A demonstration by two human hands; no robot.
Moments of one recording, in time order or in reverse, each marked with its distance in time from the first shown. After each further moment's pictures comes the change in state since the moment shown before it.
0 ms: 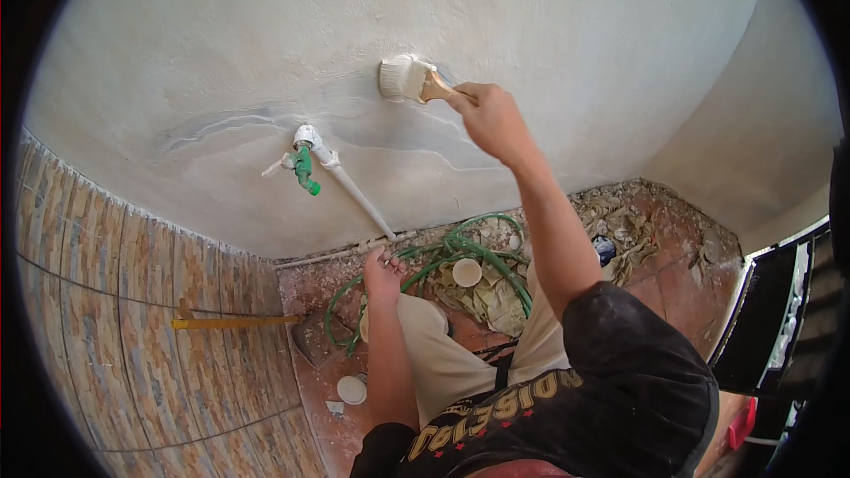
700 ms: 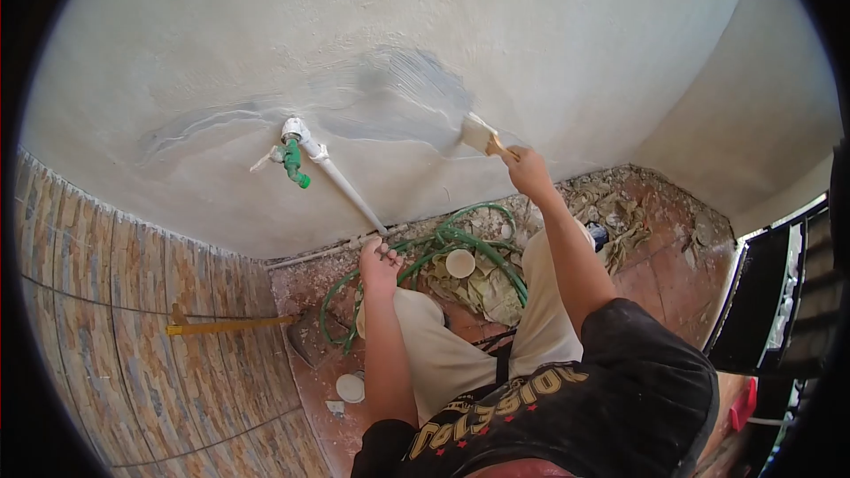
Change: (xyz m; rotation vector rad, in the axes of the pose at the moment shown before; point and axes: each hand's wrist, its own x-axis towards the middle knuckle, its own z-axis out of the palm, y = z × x) left_hand -0.009 0.002 0.009 0.026 0.019 -0.054; right_hand -0.074 0.186 0.015 -0.259 0.039 0.181
